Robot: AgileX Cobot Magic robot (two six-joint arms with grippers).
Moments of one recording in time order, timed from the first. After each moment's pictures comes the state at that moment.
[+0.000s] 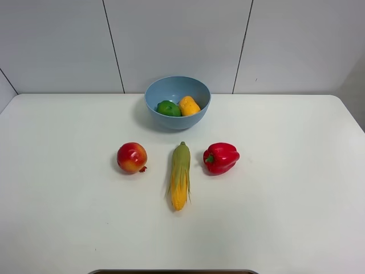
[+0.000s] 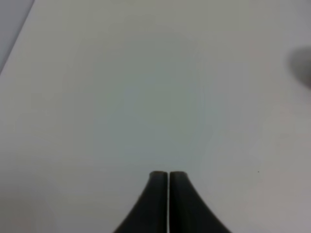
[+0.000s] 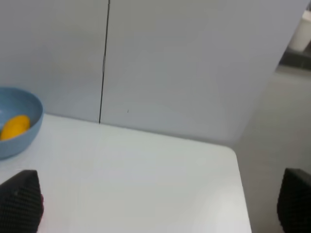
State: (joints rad) left arm 0.00 0.00 -0.44 0.08 1.09 -0.01; right arm 0.16 0.31 -1.09 -0.12 1.12 -0.07
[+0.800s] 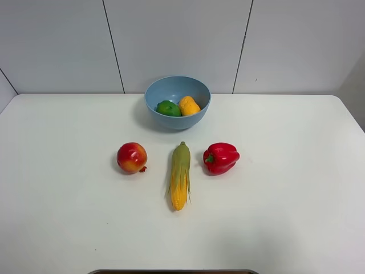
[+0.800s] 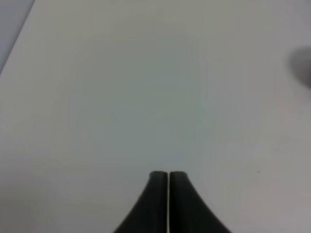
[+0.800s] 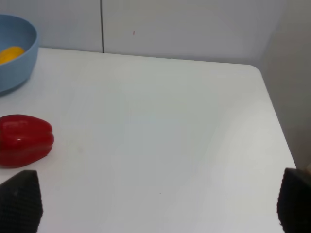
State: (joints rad) left arm 0.00 0.00 -0.44 0.08 1.09 -0.01; right arm 0.03 0.00 -0.66 -0.02 1.10 -0.03
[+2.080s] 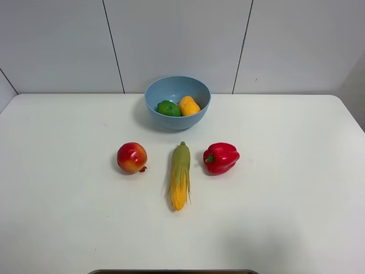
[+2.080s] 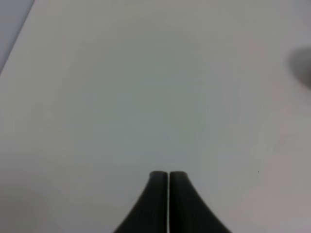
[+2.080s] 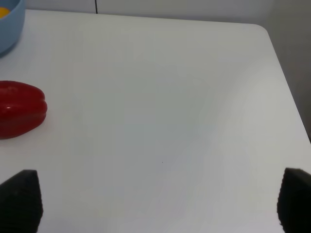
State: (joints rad) left arm 0.00 0.00 -0.44 0.08 1.09 -0.01; right arm 0.01 0.00 -0.56 -0.01 1.10 -0.02
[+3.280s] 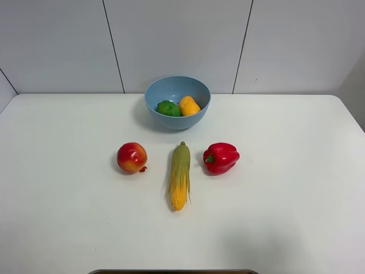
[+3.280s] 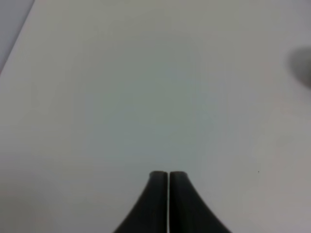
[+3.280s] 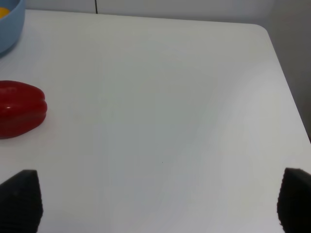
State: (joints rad) left arm 0.00 0.00 -0.44 0.08 1.09 -0.01; right arm 0.01 0.00 -0.56 -0.01 1.10 -0.02
